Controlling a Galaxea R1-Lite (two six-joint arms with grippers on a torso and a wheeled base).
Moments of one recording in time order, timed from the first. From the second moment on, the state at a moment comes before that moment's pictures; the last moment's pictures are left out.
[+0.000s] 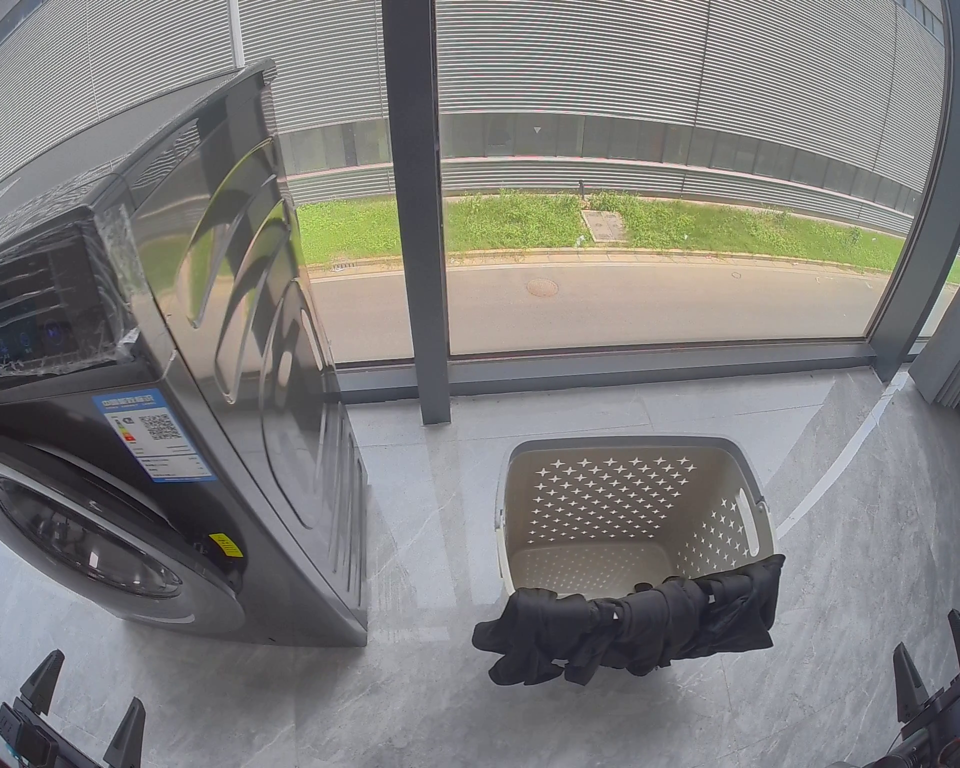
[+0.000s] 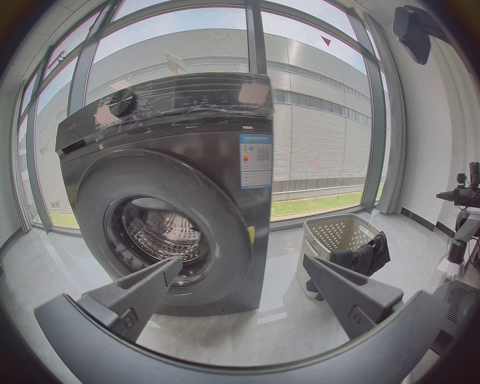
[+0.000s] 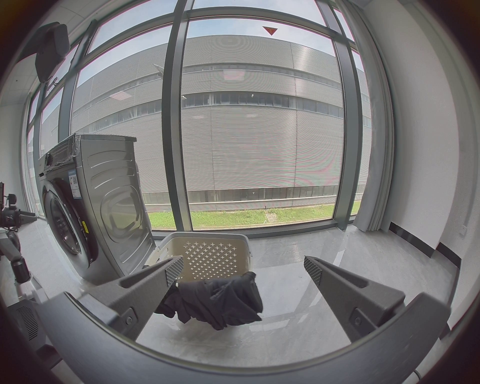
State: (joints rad) left arm 0.00 0.02 -0.02 0.03 -0.07 0.04; right arm -0.01 0.02 -0.02 0.00 -0.01 0.01
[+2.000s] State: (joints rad) left arm 0.00 0.02 -0.02 0.03 -0.07 0.04; right arm -0.01 0.02 -0.02 0.00 -0.01 0.01
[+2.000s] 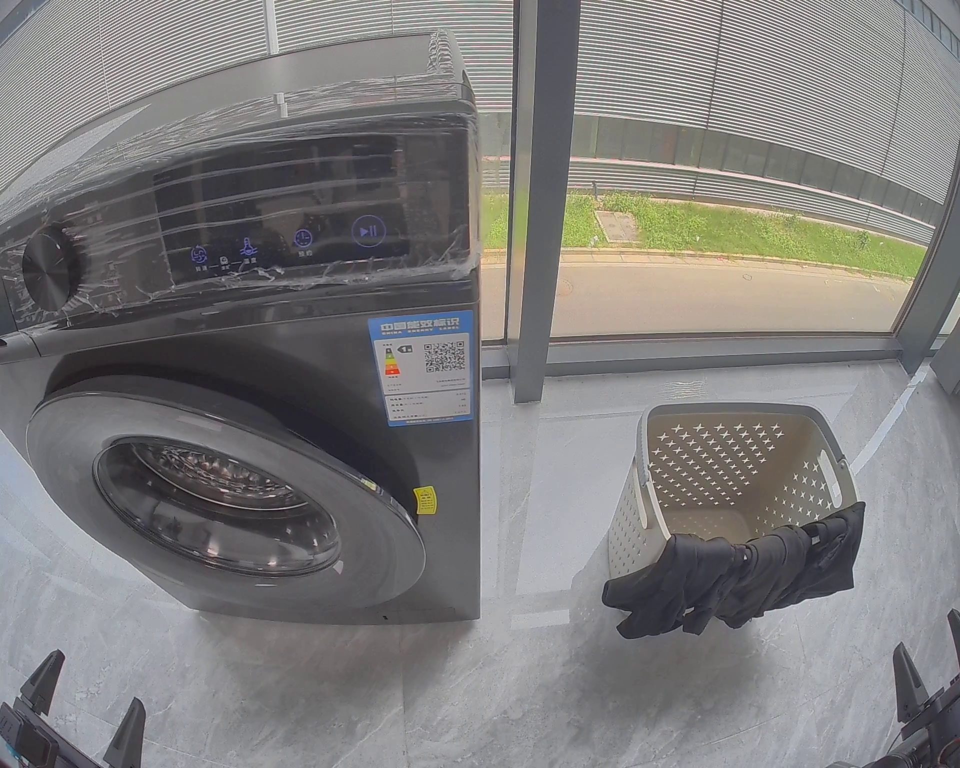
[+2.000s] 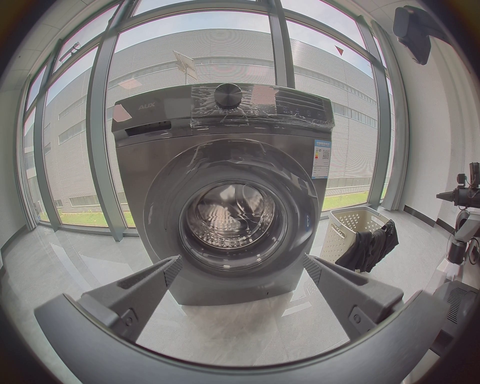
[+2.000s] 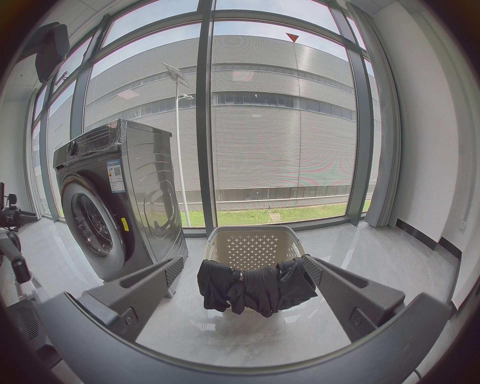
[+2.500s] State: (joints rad) left arm 0.00 0.02 -0.02 0.03 -0.07 0.05; right arm -0.01 0.02 -0.02 0.00 -0.01 0.01
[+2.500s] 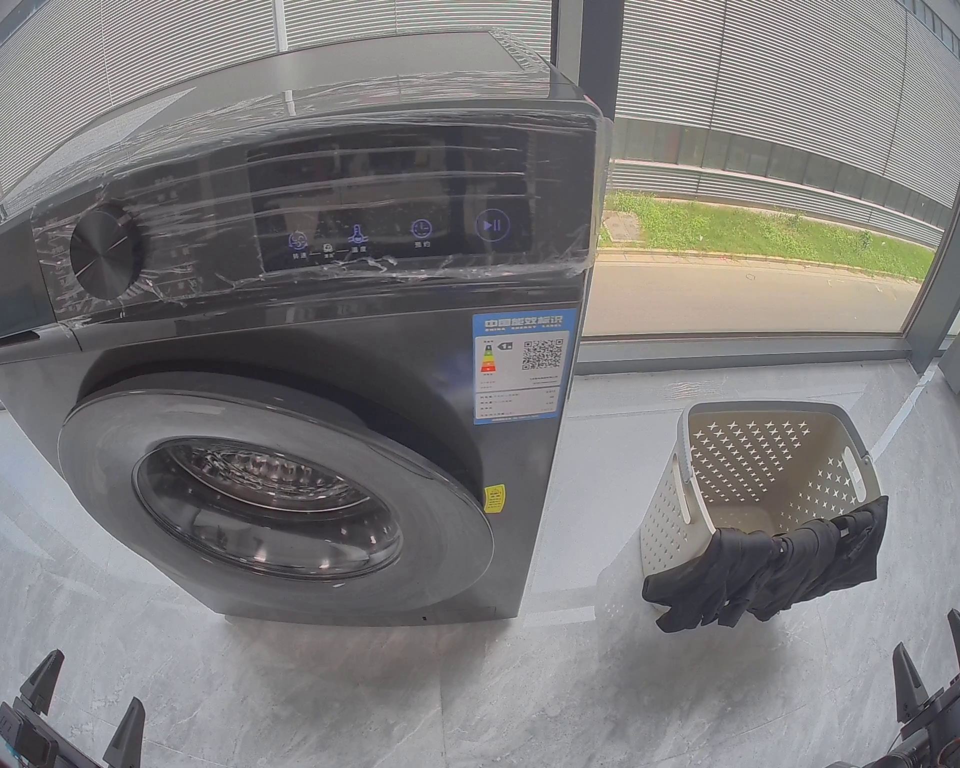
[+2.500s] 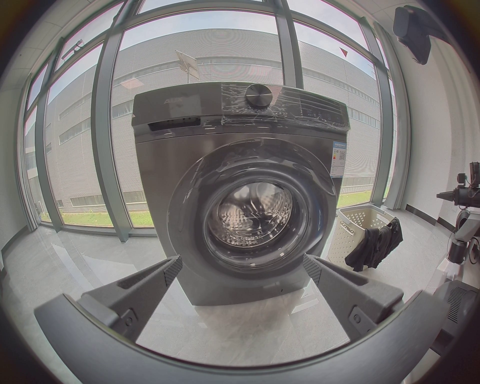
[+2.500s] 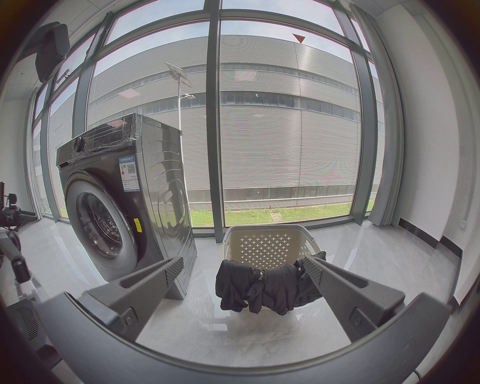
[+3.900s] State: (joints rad) left arm 0.00 0.02 -0.02 0.03 -0.07 0.04; right arm -0.01 0.02 -0.02 0.00 -0.01 0.01
